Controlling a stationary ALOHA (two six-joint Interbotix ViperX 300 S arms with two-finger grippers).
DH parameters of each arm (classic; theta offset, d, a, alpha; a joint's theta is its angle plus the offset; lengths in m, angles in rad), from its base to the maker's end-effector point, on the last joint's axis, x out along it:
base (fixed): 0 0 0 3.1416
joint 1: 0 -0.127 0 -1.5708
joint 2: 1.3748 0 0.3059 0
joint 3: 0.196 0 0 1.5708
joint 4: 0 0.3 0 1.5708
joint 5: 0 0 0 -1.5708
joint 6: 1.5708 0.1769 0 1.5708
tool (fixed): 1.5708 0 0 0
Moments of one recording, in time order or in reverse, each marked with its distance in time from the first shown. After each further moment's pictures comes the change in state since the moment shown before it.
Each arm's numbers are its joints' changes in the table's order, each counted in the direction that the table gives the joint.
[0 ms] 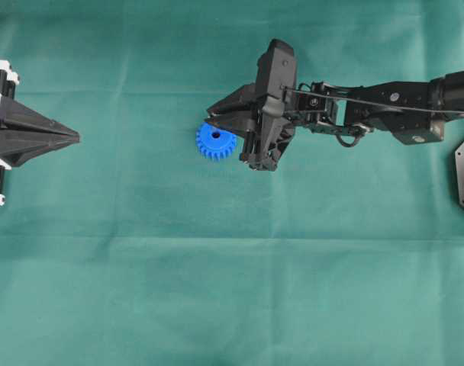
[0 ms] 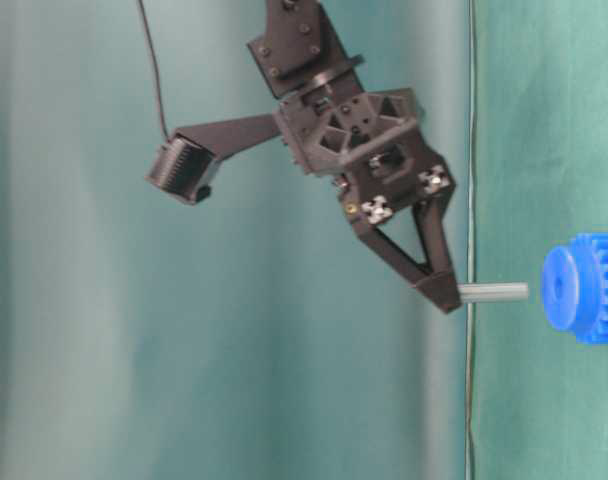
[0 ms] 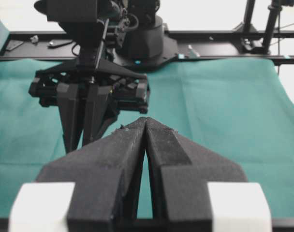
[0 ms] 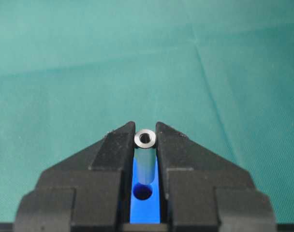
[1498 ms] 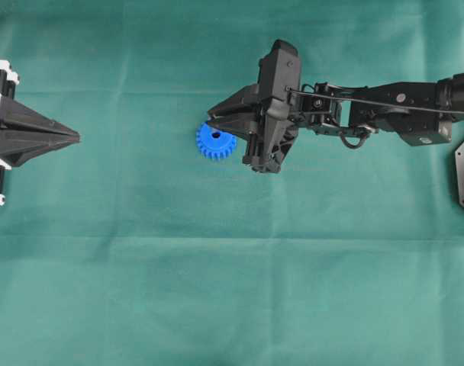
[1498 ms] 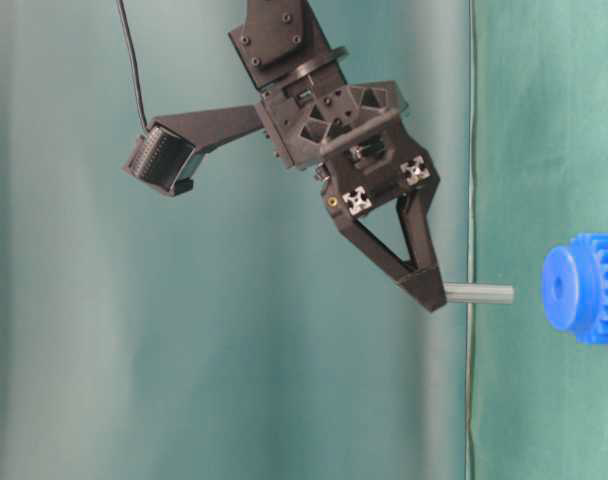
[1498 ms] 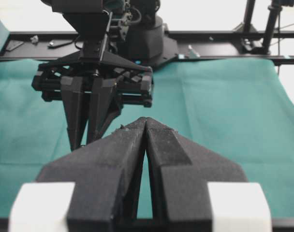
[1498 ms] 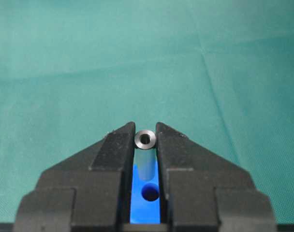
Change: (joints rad) left arm 0.000 0.000 0.000 0.000 -0.002 0.002; right arm -0.009 0.023 -0.006 -0.009 0.011 0.000
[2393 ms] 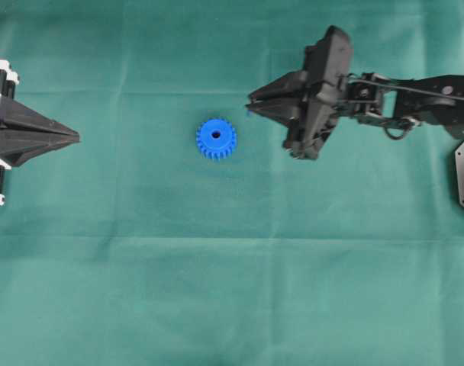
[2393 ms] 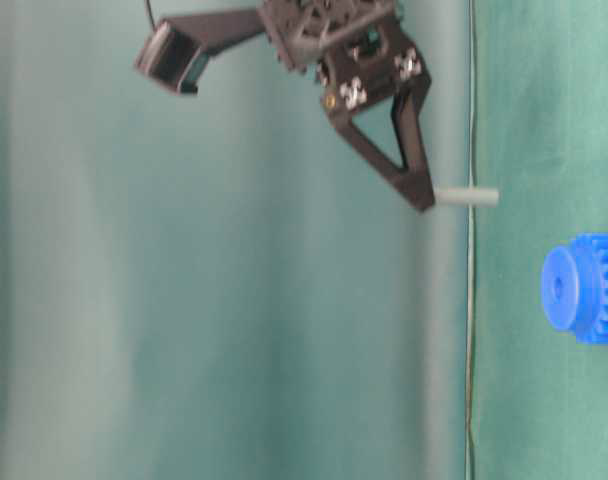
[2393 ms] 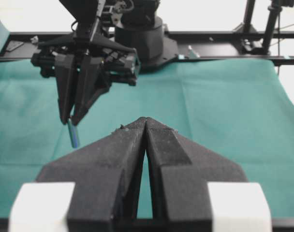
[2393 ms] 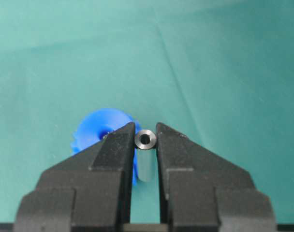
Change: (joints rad) left arm -0.002 0.000 0.000 0.000 0.000 0.002; right arm 0.058 0.126 -0.172 -0.002 -0.058 0.000
